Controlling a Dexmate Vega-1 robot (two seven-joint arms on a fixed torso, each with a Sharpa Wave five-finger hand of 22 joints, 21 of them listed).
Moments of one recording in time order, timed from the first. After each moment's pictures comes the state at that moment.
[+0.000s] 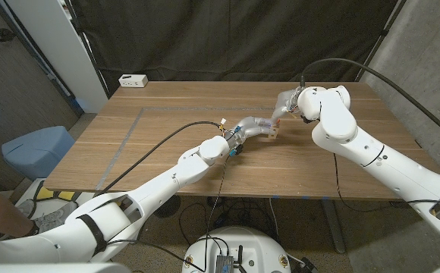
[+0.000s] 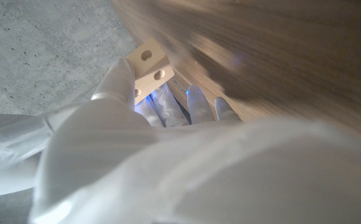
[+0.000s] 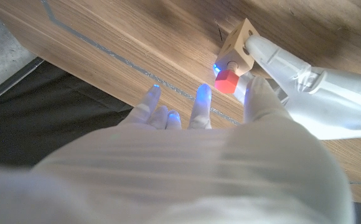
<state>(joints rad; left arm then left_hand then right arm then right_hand) 0.58 0.27 0.82 -1.19 -0.13 -0.16 -0.01 0.95 0.06 0.31 -0.17 0.25 0.86 -0.20 0.20 0.19 0.86 -0.21 0.22 0.46 0.43 -0.04 0.20 0.18 0.15 0.12 0.21 0.18 -0.60 -0.75 -0.71 -2.13 -1.09 -0.72 0.98 0.74 -0.08 0.38 -0.19 0.19 0.62 -0.03 0.26 0.22 0.15 0.08 0.18 0.19 0.13 0.06 0.19 0.19 0.41 0.03 0.18 0.17</state>
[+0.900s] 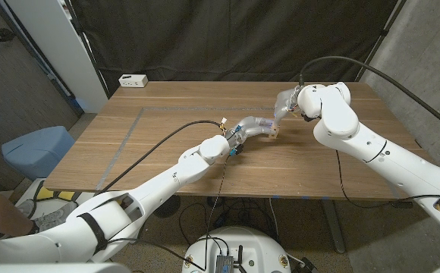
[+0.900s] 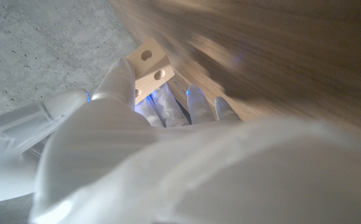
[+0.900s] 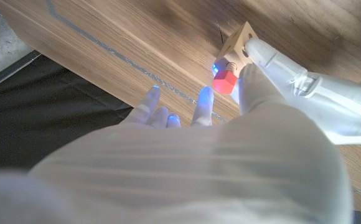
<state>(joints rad) 0.57 0.26 0.82 -1.18 -0.13 -0.16 -0.02 0.96 0.06 0.32 -0.17 0.25 0.85 -0.20 0.20 0.19 0.86 -0.21 0.22 0.46 0.43 -0.04 0.20 0.18 0.15 0.12 0.21 0.18 -0.56 -0.78 -0.74 -2.13 -1.06 -0.70 0.99 0.87 -0.12 0.43 -0.18 0.19 0.65 -0.09 0.28 0.23 0.11 0.05 0.19 0.19 0.12 0.05 0.19 0.19 0.40 0.03 0.18 0.17</state>
